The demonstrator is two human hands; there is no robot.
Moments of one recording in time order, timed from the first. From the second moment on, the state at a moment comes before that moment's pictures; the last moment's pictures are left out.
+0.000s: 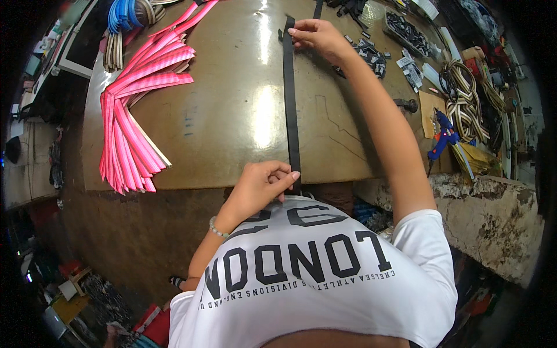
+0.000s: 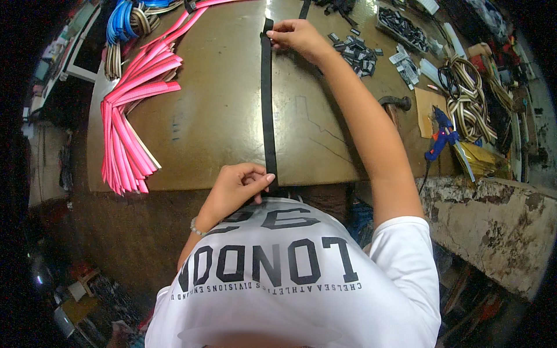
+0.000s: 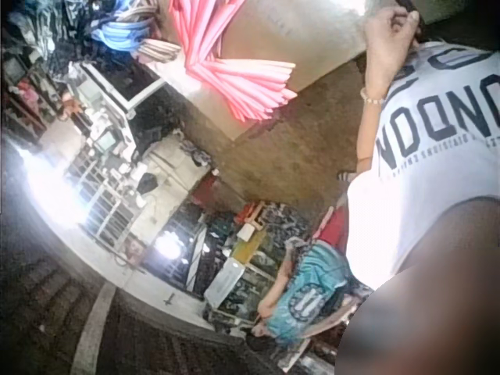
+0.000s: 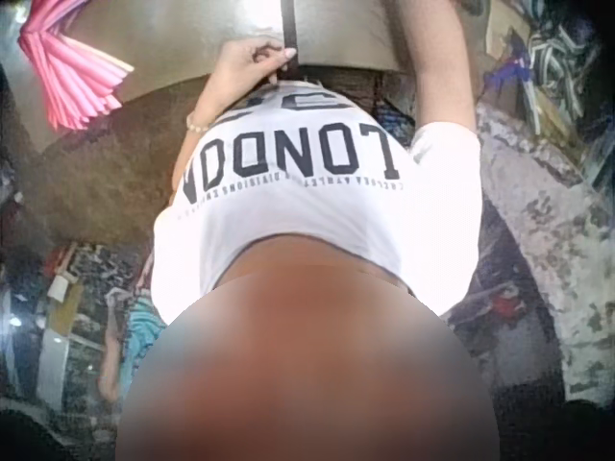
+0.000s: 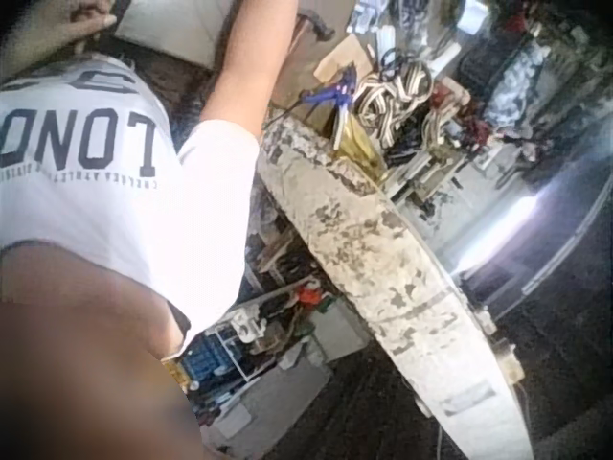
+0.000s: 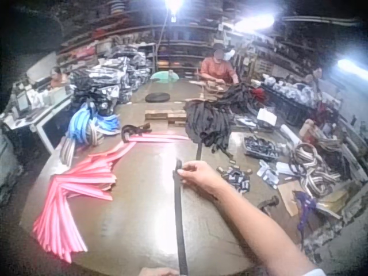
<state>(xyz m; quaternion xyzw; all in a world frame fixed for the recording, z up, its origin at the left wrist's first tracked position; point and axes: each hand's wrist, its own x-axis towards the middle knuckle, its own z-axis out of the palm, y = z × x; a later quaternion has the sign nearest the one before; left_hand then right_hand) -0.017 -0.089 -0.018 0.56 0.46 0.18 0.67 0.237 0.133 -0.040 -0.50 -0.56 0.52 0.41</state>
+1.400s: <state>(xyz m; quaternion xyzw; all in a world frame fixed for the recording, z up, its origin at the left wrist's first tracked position) -0.015 -0.066 -0.033 0.88 0.44 0.09 0.13 0.256 -0.057 0.005 -0.61 -0.68 0.30 0.28</state>
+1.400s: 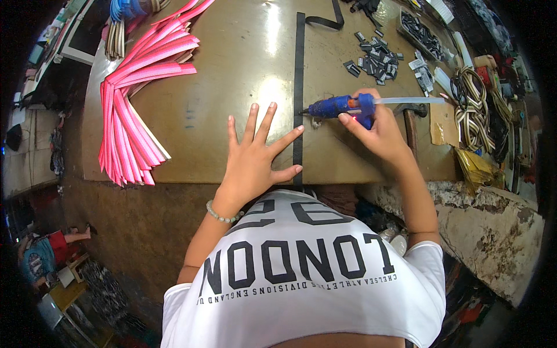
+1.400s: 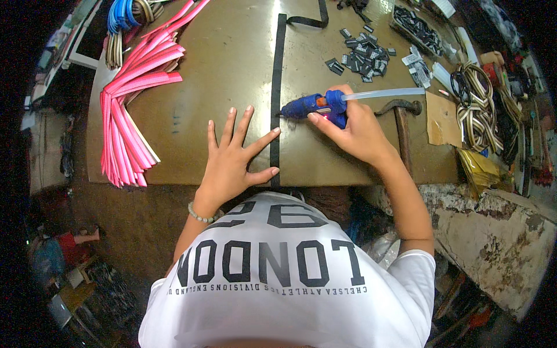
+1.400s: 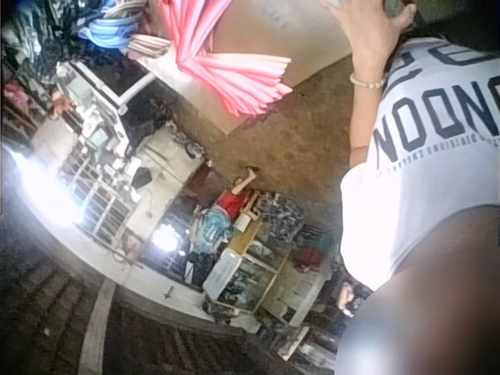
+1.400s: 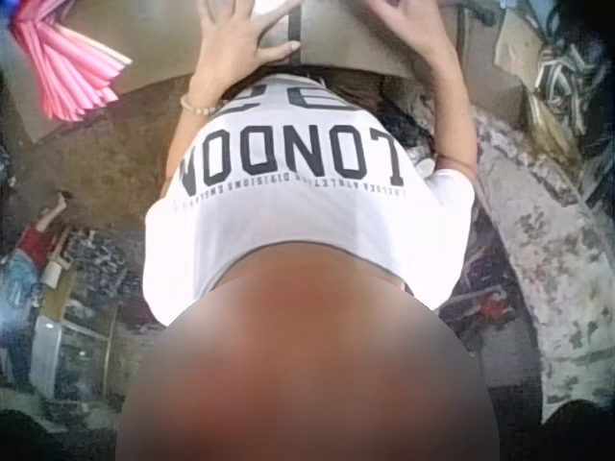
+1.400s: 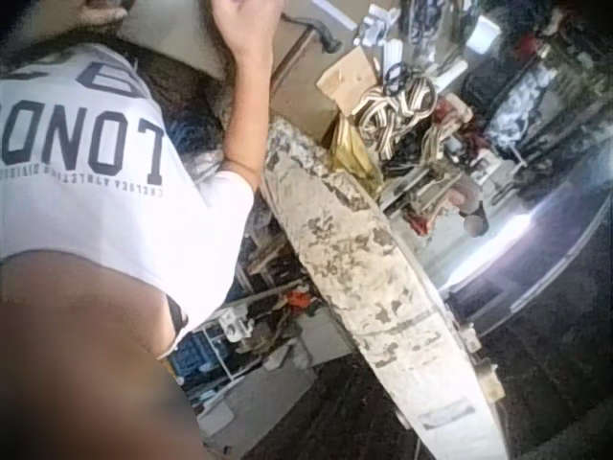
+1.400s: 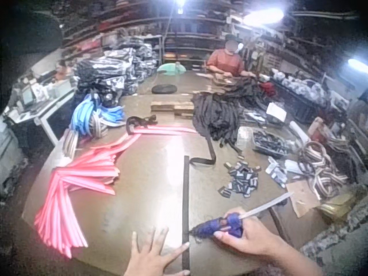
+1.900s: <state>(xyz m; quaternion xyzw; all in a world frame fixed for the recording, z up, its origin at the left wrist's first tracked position) -0.016 -0.066 -0.036 0.89 0.44 0.09 0.12 0.251 -0.034 0.008 -0.54 -0.79 0.15 0.24</state>
